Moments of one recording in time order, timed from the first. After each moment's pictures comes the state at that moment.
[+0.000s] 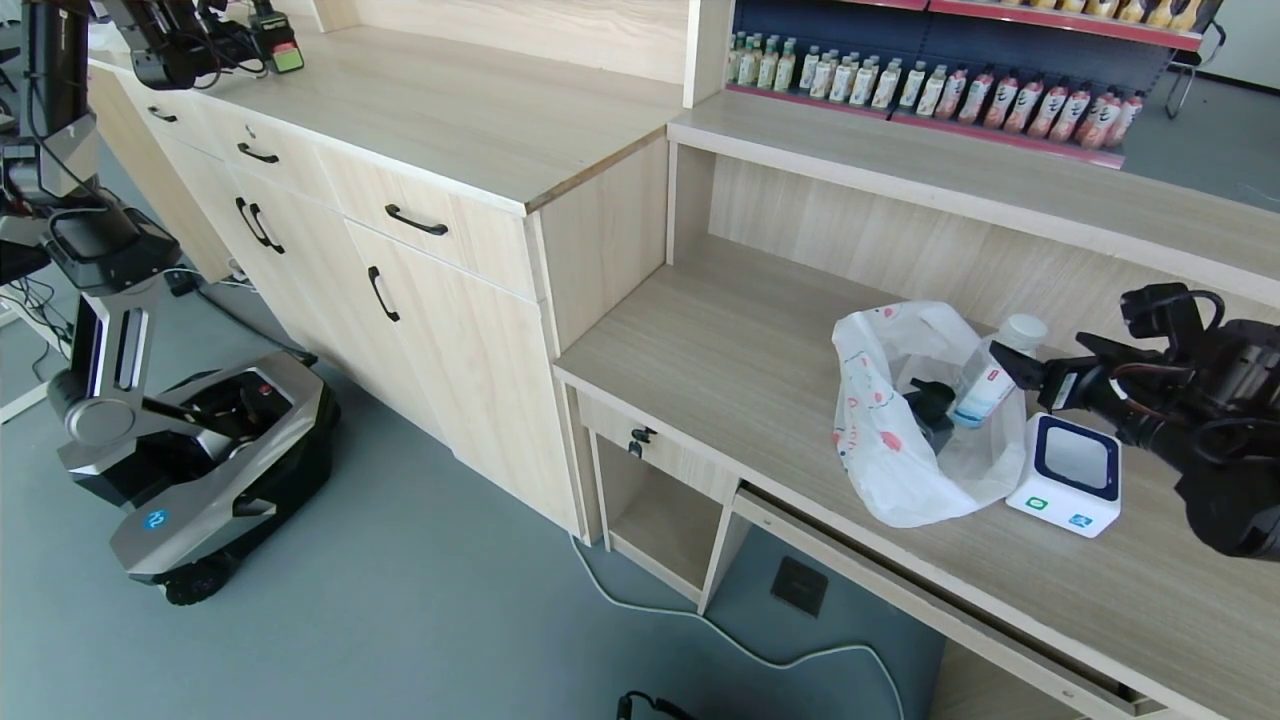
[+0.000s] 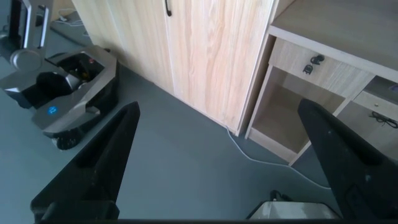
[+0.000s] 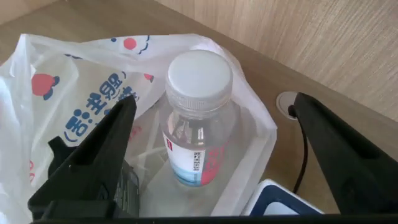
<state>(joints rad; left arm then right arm) 0.00 0.00 0.00 -0.05 0.04 0.00 -0.23 2.00 -0.79 -1.29 0.31 -0.10</state>
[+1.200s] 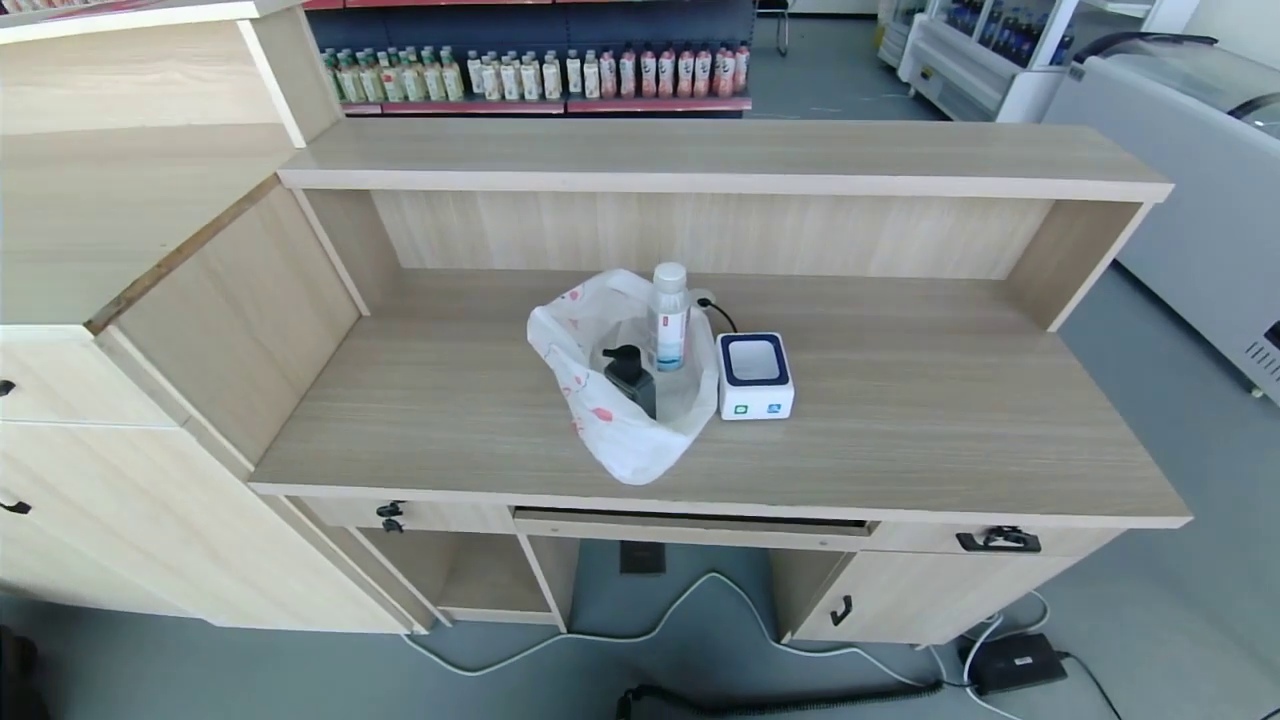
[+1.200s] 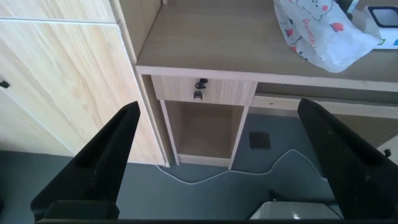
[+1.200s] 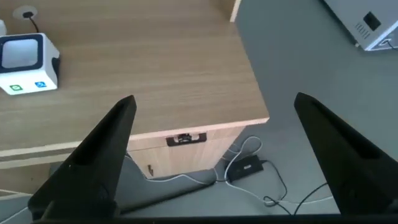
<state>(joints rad) 0.00 0.00 0.00 -0.05 0.04 0.00 -0.43 0.93 -0.38 -0.51 0.18 -0.12</state>
